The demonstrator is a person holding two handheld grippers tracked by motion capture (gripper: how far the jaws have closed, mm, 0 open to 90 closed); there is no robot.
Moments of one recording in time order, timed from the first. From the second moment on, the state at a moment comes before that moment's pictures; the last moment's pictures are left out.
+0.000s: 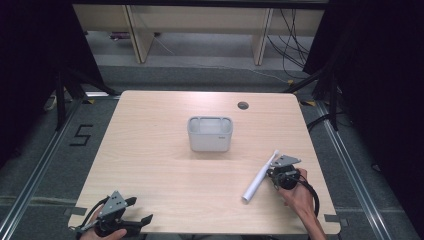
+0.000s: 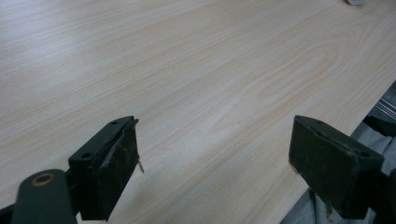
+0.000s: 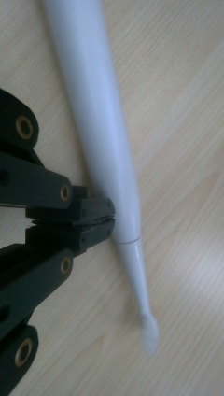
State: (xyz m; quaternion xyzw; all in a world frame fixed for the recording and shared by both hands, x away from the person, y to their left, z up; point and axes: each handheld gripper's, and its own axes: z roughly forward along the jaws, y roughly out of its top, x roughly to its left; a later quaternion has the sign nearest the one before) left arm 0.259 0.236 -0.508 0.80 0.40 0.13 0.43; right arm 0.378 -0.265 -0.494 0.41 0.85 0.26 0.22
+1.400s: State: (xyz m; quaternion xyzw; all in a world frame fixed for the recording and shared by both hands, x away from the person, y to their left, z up) left arm 0.259 0.235 -0.508 0.80 0.40 0.13 0.44; right arm 0.373 -0.227 -0.468 0.47 0.84 0.24 0.14
